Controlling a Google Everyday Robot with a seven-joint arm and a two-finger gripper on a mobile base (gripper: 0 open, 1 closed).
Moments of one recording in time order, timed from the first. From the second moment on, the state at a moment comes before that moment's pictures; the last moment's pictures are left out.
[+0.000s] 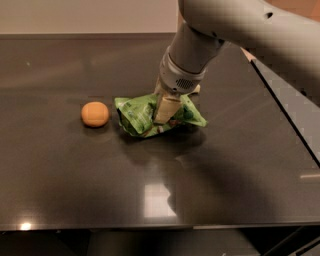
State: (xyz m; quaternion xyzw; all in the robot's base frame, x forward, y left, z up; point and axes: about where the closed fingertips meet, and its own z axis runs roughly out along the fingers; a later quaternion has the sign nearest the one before) arm 0.546 -0.005 0.887 -0.72 0.66 0.06 0.20
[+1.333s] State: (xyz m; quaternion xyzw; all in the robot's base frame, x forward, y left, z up) arm 0.549 0.014 0.884 -0.72 0.66 0.07 0.20
